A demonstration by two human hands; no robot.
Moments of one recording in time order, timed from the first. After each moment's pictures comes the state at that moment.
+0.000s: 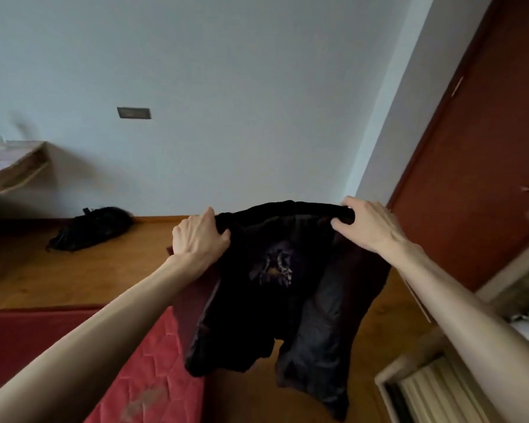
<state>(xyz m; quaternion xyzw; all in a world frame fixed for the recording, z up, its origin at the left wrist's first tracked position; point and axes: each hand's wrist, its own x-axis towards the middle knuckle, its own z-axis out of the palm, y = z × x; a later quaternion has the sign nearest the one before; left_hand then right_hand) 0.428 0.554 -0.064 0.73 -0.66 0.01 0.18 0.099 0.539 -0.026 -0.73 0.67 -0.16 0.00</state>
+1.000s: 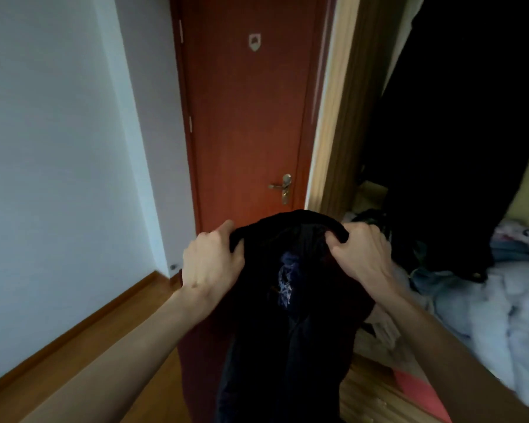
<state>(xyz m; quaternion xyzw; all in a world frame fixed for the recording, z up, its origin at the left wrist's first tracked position) 0.061 0.464 0.022 0.30 -0.89 -0.12 0.31 -0.112 0.651 0.030 -0.27 0.91 -0.29 -0.15</state>
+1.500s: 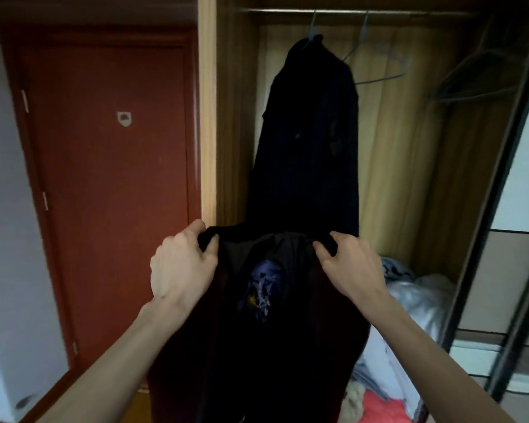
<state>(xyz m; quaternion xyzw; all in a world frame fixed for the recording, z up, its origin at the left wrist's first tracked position) -0.068 0.513 0.150 0.10 -0.86 -0.24 0.43 -0.150 0.764 0.150 -0.12 0.91 -0.25 -0.32</state>
